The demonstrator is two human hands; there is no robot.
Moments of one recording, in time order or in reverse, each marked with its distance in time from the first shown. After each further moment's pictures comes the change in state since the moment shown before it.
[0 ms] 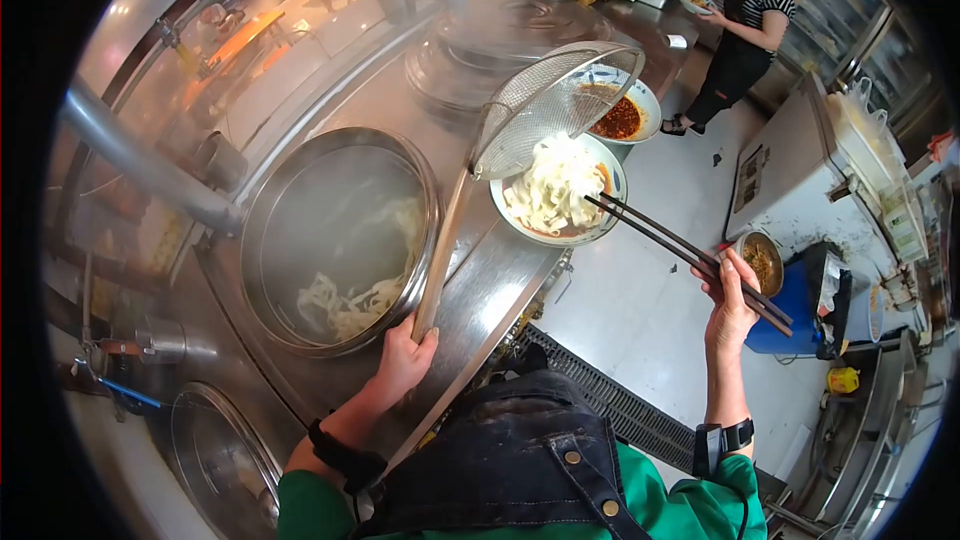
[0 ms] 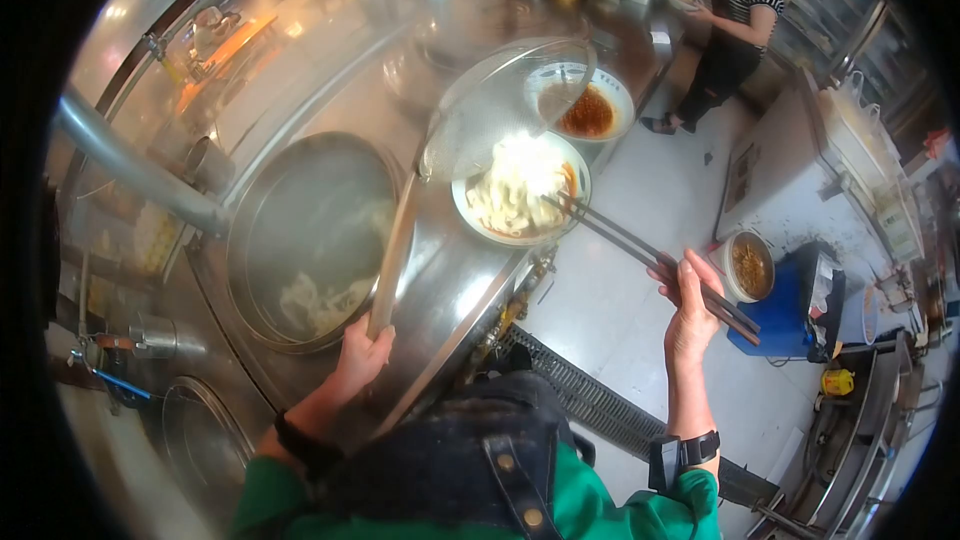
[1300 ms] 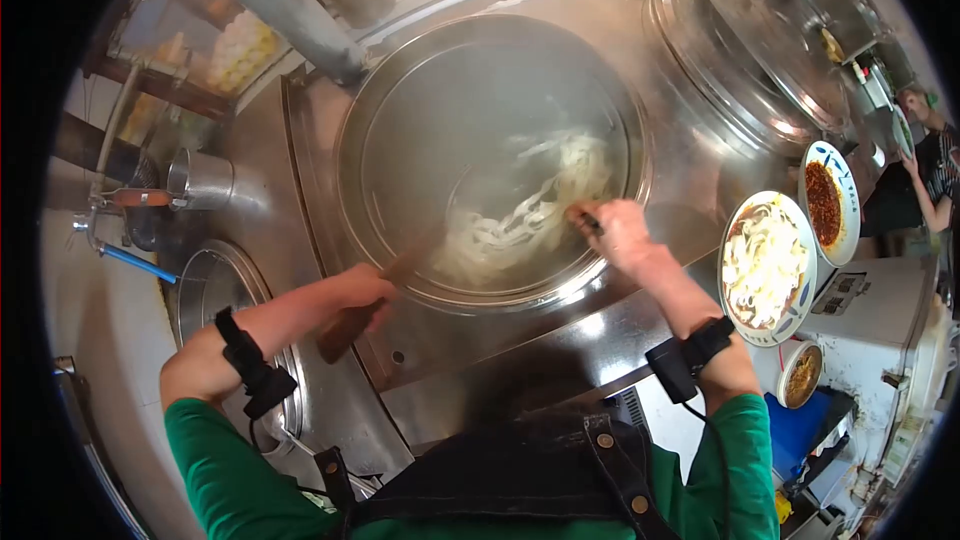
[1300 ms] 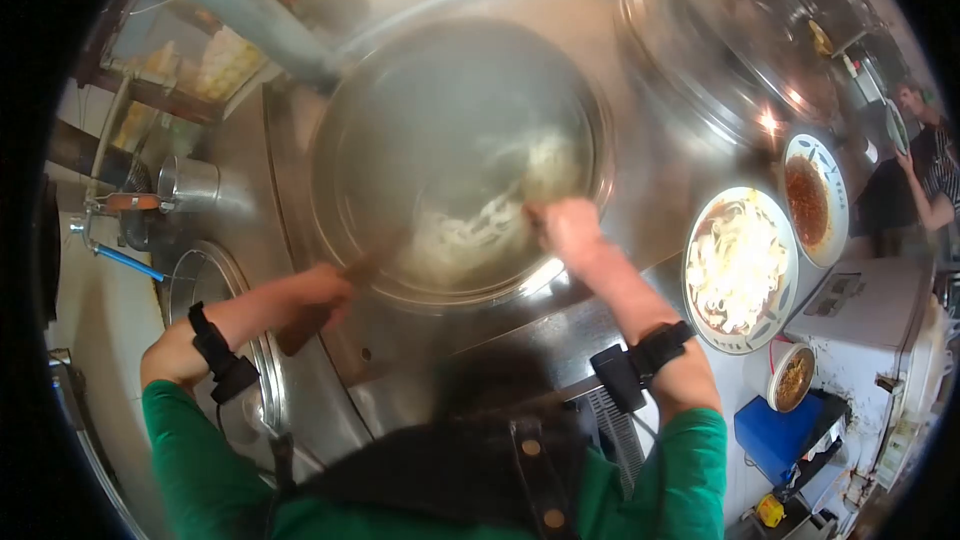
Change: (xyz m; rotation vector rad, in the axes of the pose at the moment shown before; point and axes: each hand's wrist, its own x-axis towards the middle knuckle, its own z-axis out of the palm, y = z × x) left_hand 0.002 -0.094 -0.234 -0.184 -0.272 -1.126; right_hand -0.049 0.214 0.376 -0.960 -1.464 -0.718
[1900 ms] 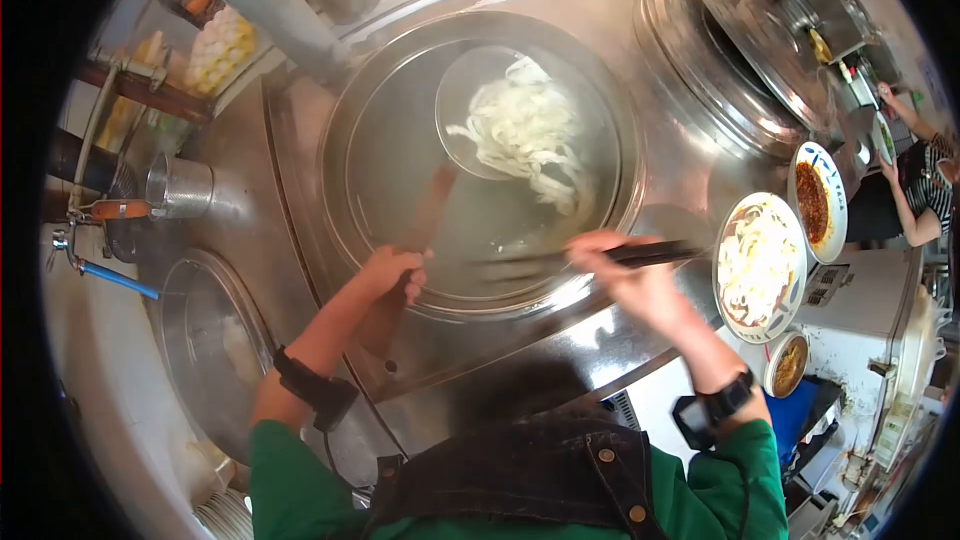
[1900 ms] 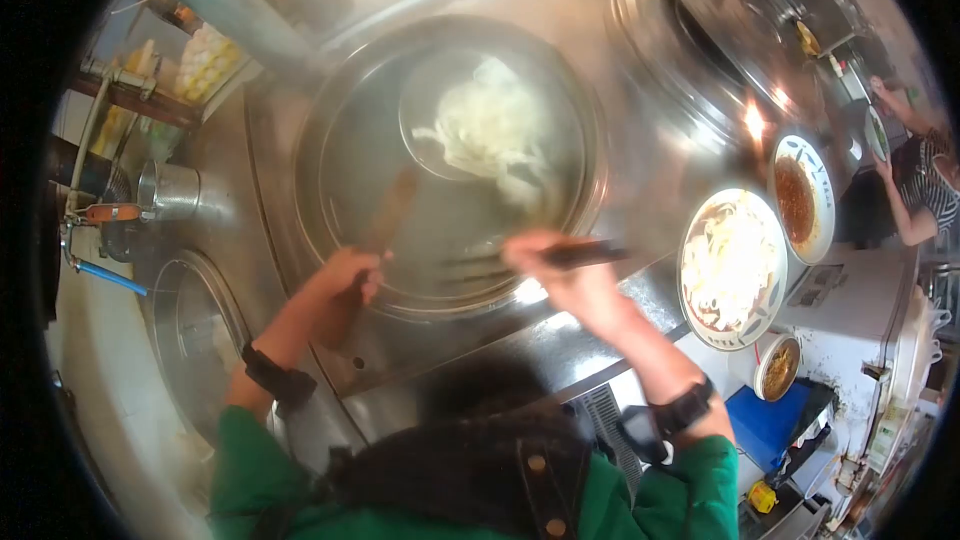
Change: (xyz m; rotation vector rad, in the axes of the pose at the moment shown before) left_hand 0.066 -0.002 0.013 -0.531 -0.096 0.319; right_hand -0.036 -0.061 -0.061 0.859 0.055 0.255
